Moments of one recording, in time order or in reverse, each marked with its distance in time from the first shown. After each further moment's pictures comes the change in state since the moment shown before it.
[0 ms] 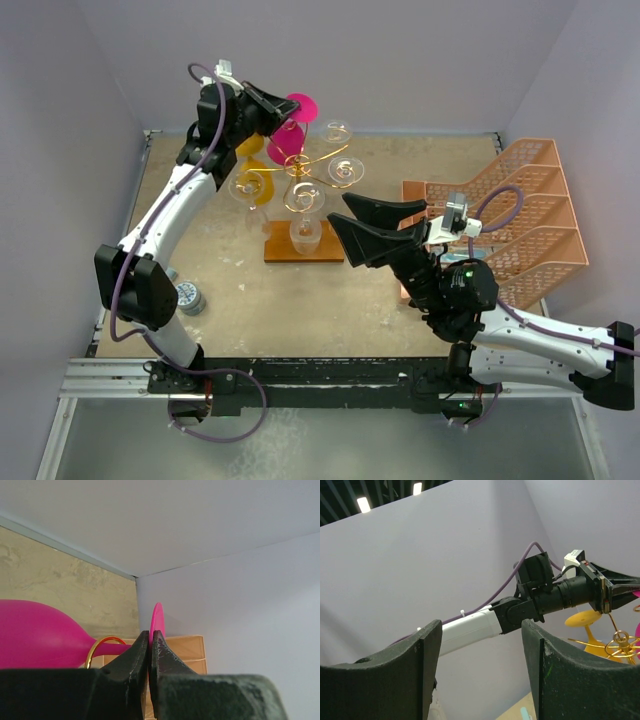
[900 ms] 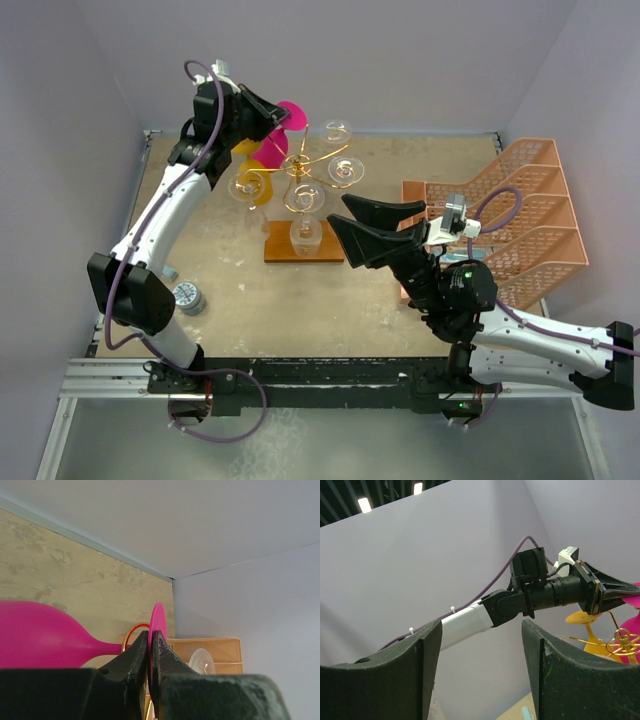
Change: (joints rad) left arm 0.000 -0.034 0.042 -0.187 -0.089 0.140; right arm 0.000 0.000 -0.012 0.011 0.000 0.009
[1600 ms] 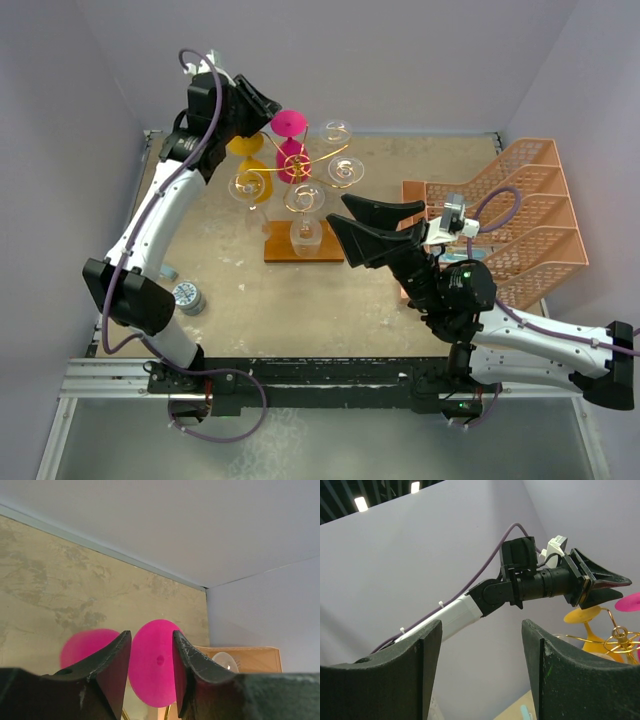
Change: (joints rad) left arm 0.000 -0.001 0.111 -0.171 -0.110 0.164; right arm 0.000 0.002 0.000 -0.003 0.008 0.000
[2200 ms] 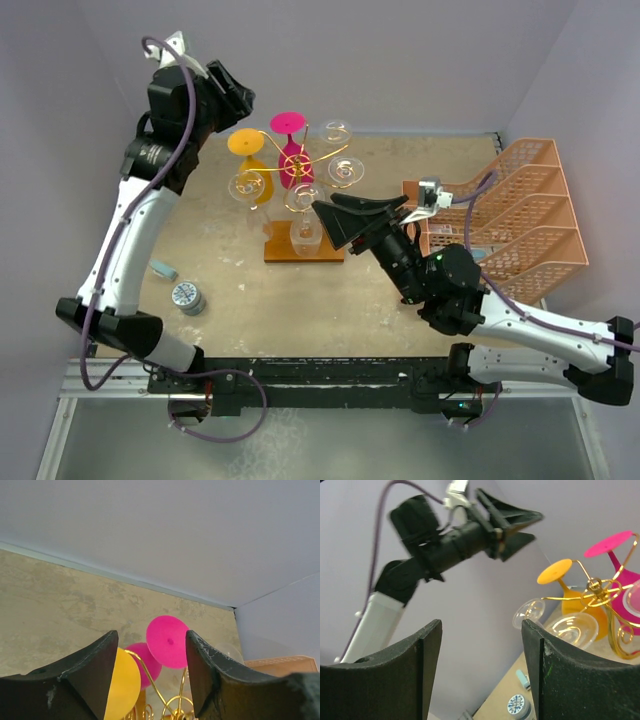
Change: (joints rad) left arm 0.002 -0.117 0.091 -0.145 -0.158 0.203; right arm 0.000 0.066 0.137 -0.301 0.158 0.159
